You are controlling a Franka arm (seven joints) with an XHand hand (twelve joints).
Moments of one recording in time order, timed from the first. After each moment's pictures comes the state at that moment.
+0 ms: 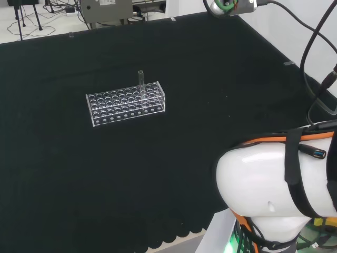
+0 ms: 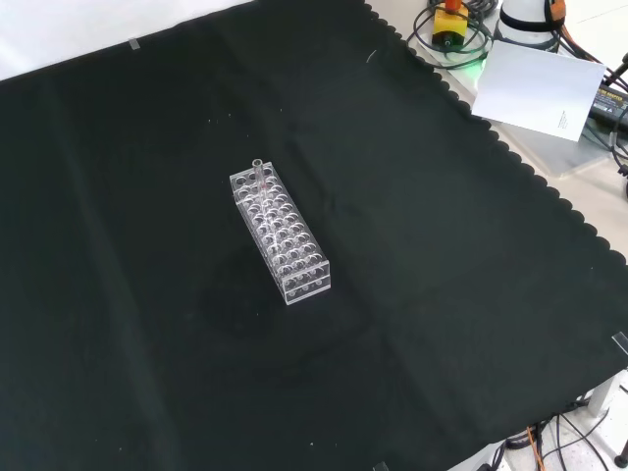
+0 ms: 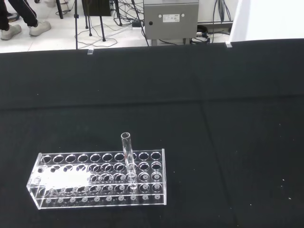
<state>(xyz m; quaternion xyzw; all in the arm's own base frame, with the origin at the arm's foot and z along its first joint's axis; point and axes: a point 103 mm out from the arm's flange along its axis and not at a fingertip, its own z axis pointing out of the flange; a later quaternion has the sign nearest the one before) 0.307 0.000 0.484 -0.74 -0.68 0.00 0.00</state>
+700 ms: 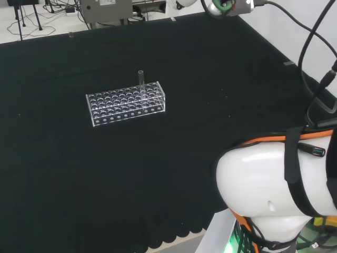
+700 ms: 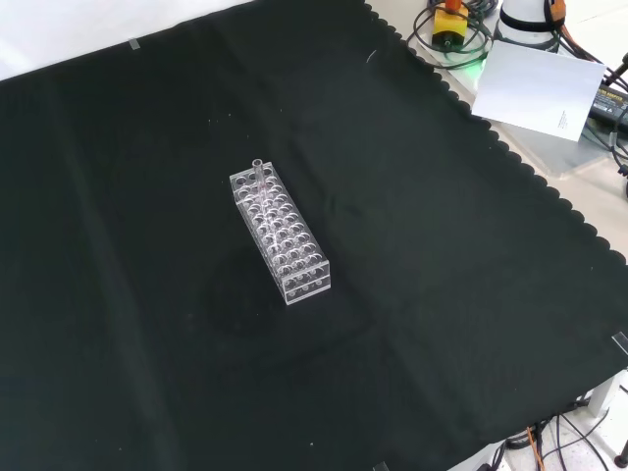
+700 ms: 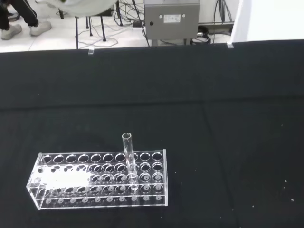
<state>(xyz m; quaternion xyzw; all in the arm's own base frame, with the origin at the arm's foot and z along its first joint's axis) 0.314 0.003 0.479 -0.73 -0.68 0.01 0.01</state>
